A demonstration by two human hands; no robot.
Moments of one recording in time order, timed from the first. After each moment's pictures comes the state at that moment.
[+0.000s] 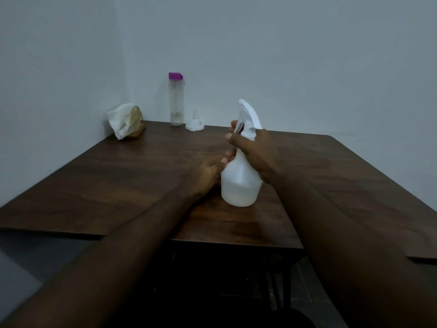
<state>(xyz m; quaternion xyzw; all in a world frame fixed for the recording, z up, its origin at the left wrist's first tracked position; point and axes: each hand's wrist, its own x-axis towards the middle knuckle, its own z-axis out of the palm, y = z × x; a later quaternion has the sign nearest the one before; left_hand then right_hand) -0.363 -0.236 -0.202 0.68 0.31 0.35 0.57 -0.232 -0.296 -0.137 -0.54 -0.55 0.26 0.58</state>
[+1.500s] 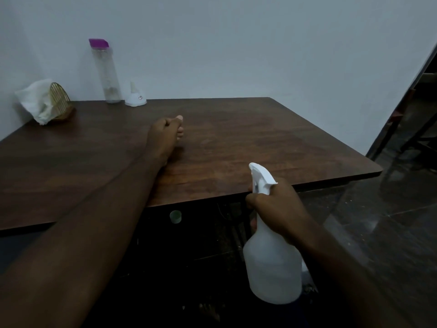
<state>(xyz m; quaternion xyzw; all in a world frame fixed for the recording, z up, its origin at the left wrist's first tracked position) -0.323 -0.226 -0.206 0.64 0.37 0.47 0.49 -0.231 -0.506 -0.204 -0.78 -0.36 0.22 0.46</state>
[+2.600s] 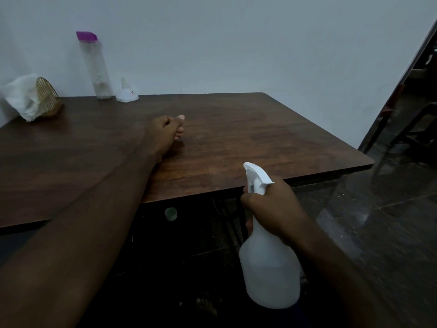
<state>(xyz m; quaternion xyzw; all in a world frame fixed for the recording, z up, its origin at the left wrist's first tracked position) -0.318 -0.220 -0.215 0.69 0.33 0.42 0.48 -0.241 -0.516 -0.200 -0.80 -0.34 0.23 0.44</state>
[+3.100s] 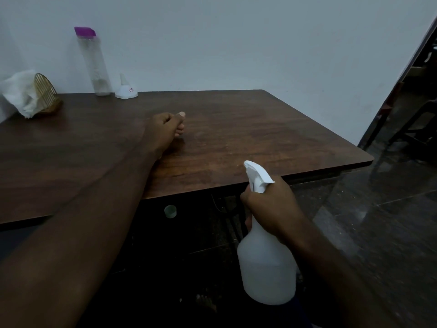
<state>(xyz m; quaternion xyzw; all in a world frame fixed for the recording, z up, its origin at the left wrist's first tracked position) -0.319 -0.222 -0.214 0.70 0.31 0.42 0.48 -0.246 -0.514 -0.207 -0.79 -0.34 0.20 0.47</state>
